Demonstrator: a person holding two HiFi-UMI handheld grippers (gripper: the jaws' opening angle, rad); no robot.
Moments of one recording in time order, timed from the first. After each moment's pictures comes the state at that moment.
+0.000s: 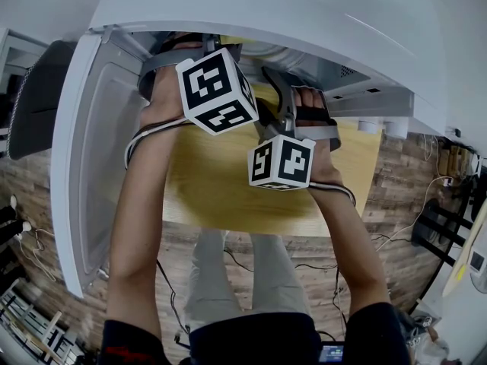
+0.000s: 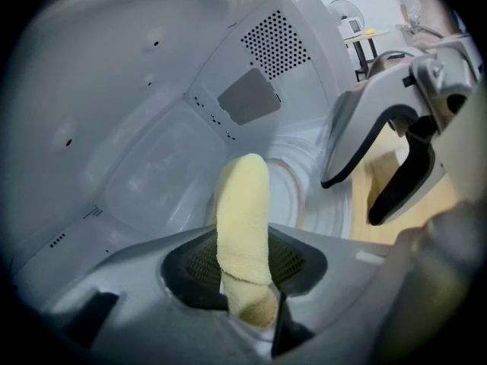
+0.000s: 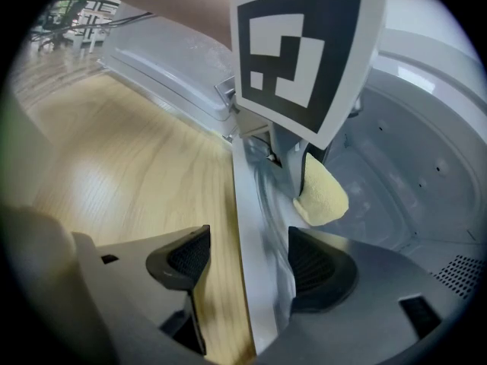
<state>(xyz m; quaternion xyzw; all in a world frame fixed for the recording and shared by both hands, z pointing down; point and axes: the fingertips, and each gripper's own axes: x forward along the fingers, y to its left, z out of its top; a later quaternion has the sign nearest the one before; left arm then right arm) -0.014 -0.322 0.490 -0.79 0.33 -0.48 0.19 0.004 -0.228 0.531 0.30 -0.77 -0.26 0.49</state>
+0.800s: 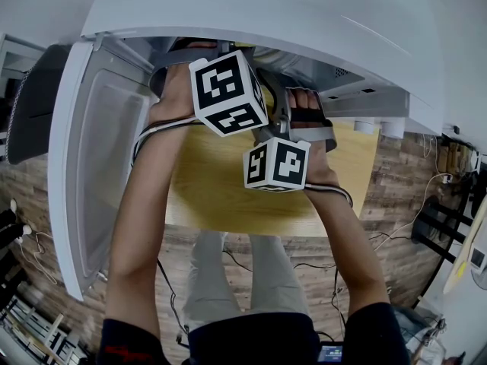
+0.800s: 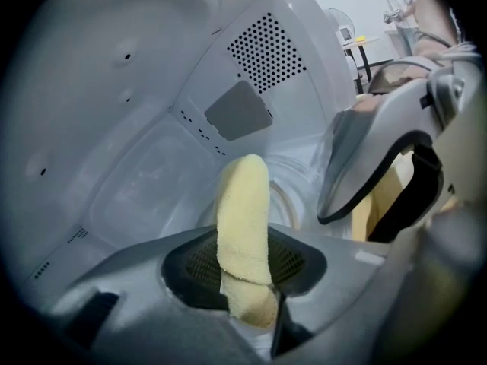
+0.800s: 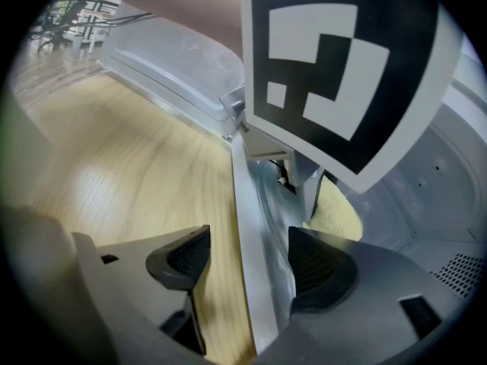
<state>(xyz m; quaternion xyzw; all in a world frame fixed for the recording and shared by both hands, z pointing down) 0.022 -0.320 0.489 -0.81 0.30 -0.46 0.21 0.004 -0.228 0.531 0.30 -0.78 -0.26 0.49</state>
